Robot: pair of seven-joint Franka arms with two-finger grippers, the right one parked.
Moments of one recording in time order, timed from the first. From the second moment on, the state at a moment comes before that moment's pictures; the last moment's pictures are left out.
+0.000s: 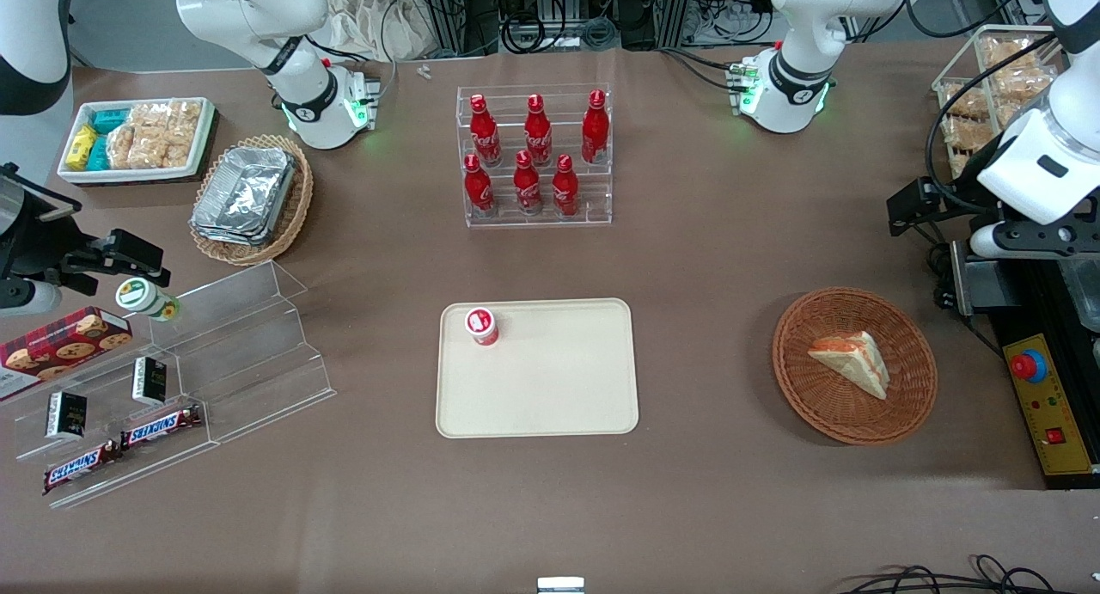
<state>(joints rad) -0.07 0.03 -0.04 -1.53 -0.03 1.53 -0.10</state>
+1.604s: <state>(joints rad) 0.05 0.30 -0.02 -2.00 -0.04 2.33 -0.93</state>
